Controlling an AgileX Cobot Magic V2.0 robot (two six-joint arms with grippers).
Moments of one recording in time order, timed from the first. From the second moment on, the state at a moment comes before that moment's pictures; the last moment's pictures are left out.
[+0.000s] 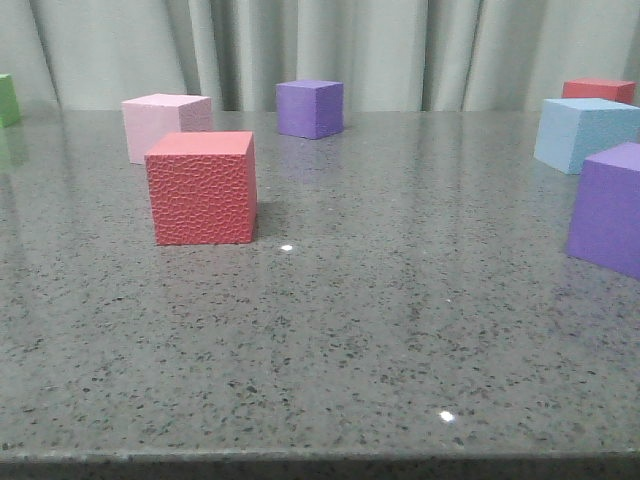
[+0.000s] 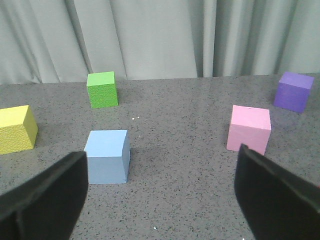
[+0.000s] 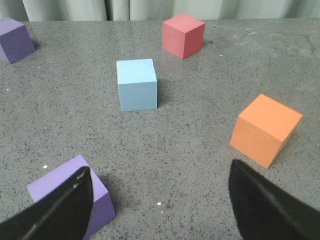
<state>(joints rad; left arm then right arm) 0.02 0.57 -0.72 -0.07 0.46 0.05 0.00 0.52 -0.69 -0.04 0.62 0.09</state>
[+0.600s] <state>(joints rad) 0.02 0.76 -0.92 -0.05 0.63 0.05 0.00 0.77 -0.95 0.00 0.75 0.07</state>
